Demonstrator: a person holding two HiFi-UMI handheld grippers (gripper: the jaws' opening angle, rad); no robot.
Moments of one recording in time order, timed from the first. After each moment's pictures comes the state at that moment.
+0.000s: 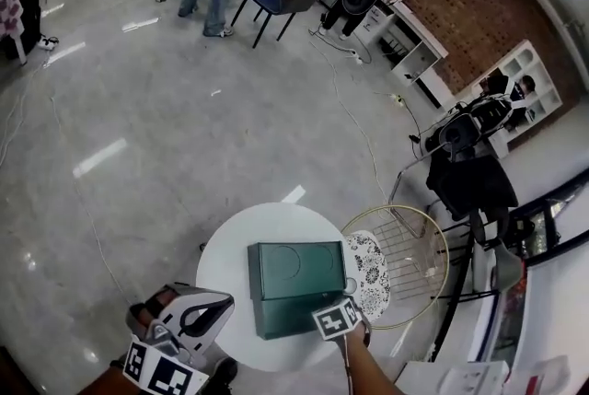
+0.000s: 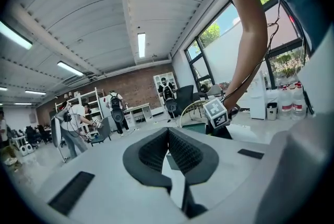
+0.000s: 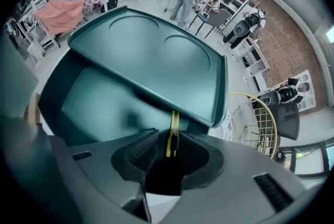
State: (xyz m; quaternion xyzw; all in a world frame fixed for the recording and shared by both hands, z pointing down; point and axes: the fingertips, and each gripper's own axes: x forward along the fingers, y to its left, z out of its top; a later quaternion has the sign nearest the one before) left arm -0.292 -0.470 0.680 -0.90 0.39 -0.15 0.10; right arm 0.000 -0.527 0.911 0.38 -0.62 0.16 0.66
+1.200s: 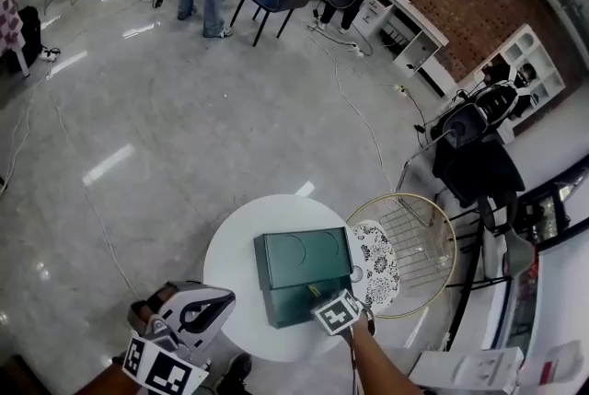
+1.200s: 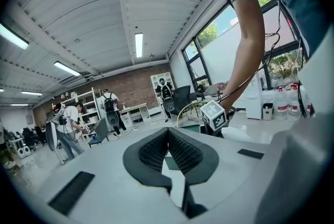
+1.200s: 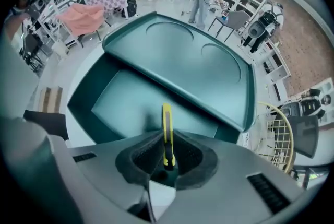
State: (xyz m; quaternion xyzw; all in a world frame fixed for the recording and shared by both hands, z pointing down) left arm -0.300 -0.441 0.674 -0.91 0.38 -0.16 0.10; right arm -0.043 -0.489 0.920 0.29 -0.68 0.16 0.66
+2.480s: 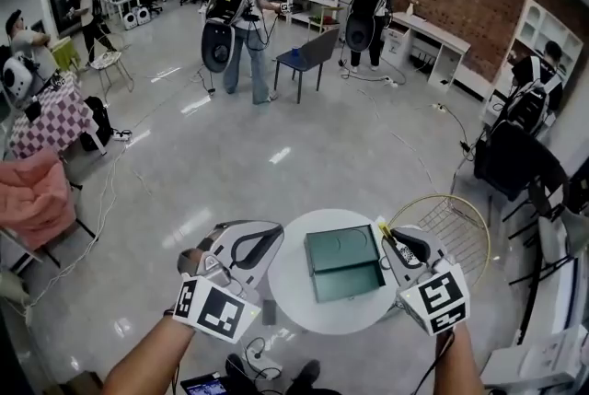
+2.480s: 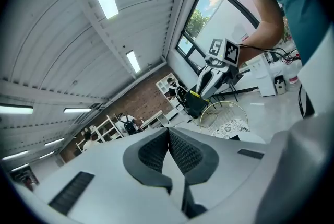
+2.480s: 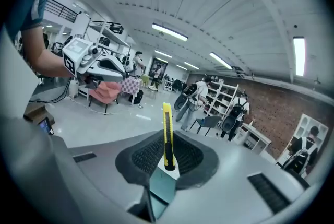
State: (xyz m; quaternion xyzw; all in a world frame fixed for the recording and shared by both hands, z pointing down) left arm -0.209 -0.313 0.313 -0.84 0.43 -0.22 0.25; right arm -0.044 -0.356 0.347 0.36 -0.89 -0.09 0.27
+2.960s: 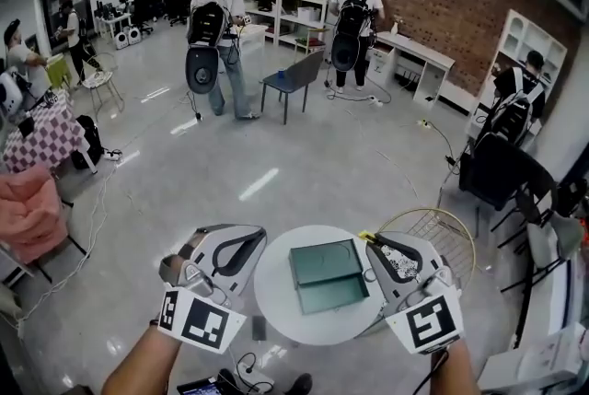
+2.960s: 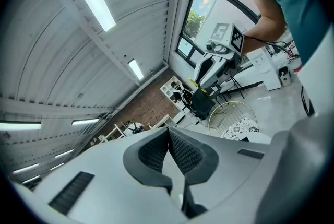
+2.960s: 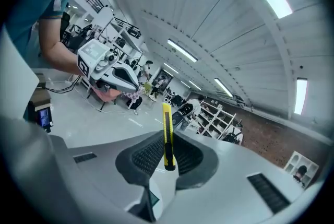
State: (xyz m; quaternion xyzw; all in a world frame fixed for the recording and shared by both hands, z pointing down) left arm -0.169 -0.289 0.251 -0.81 0.44 -0.22 0.31; right arm -0.024 -0.309 0.250 0.34 -0.88 -0.25 0.24
